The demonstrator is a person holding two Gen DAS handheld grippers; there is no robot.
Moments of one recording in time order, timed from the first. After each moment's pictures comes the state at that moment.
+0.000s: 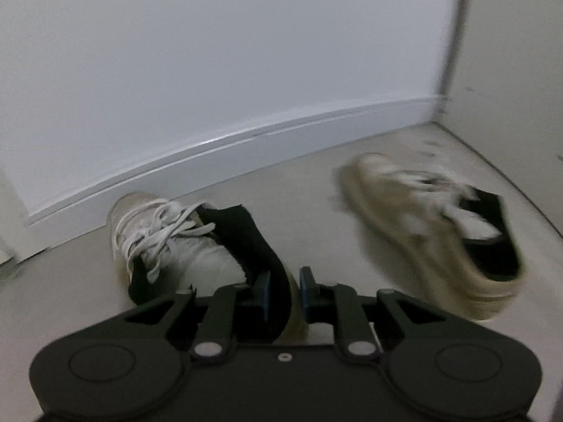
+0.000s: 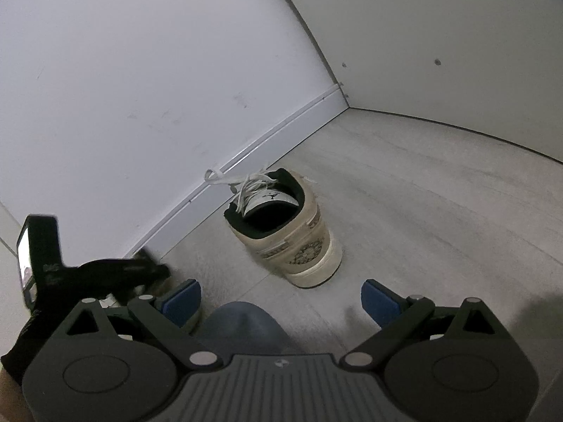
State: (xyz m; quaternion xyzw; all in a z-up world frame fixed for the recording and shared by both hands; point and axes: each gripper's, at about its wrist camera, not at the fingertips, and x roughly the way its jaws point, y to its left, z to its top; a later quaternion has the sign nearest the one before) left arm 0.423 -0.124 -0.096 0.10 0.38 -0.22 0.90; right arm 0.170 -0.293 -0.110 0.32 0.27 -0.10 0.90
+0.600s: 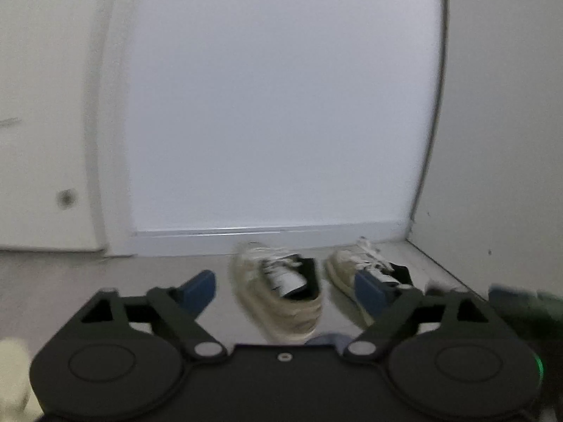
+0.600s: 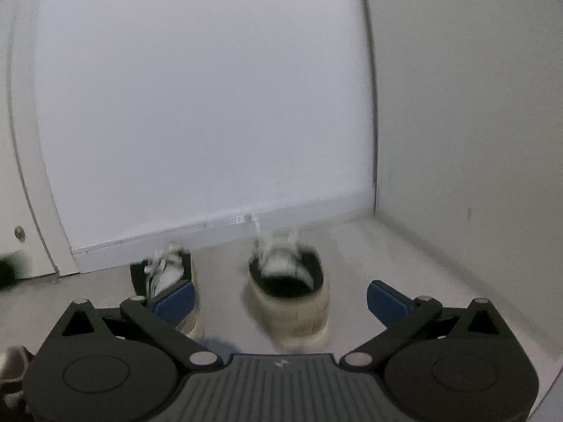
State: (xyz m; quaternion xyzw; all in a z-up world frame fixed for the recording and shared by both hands) left arm 0.139 0.020 -0.033 -0.05 0.17 -0.11 0.98; right arm 0.170 -0.231 -0.047 0.05 0.19 -0.09 0.98
